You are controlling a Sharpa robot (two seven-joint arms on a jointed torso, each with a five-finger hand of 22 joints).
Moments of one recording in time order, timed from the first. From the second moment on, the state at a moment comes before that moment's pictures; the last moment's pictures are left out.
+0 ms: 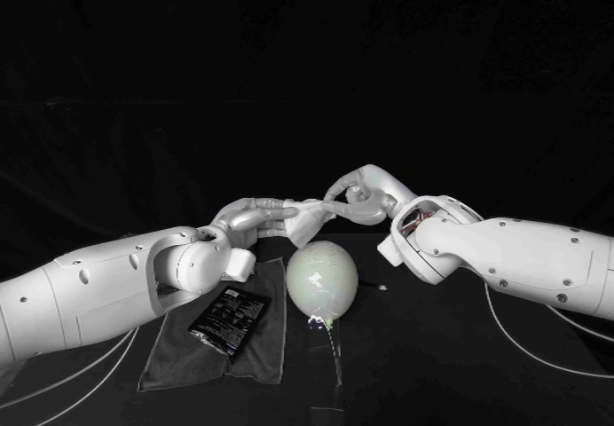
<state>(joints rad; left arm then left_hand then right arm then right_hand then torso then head) 1.26 -0.72 -0.13 1.41 0.12 -0.17 0.24 1.41 0.04 0.41 -0.15 0.05 0.95 0.16 0.49 0.22 1.19 0.09 0.32 0.20 1.08 0.05 0.48 0.44 0.16 0.93 0.15 0.59 0.37 1.36 -0.73 -0.17 1.55 -0.89 -0.59 0.00 1.39 -0.07 0.46 0.12 0.05 1.06 0.06 0.35 0.56 1.43 0.01 1.30 1.31 1.47 -0.07 1.56 1.31 0.03 1.47 0.04 1.48 1.31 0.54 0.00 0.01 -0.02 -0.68</state>
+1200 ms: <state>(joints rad) 1.26 -0.72 -0.13 1.42 0.12 -0.22 0.27 1.38 0.04 0.45 -0.12 0.05 0.91 0.16 0.51 0.26 1.14 0.10 0.30 0.18 1.00 0.07 0.49 0.45 0.16 0.86 0.18 0.56 0.35 1.35 -0.81 -0.17 1.62 -0.96 -0.64 0.04 1.34 -0.14 0.40 0.17 0.05 0.92 0.14 0.23 0.52 1.23 0.06 0.86 1.10 1.46 -0.01 1.38 1.31 0.08 1.36 0.09 1.14 1.31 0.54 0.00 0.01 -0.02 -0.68</state>
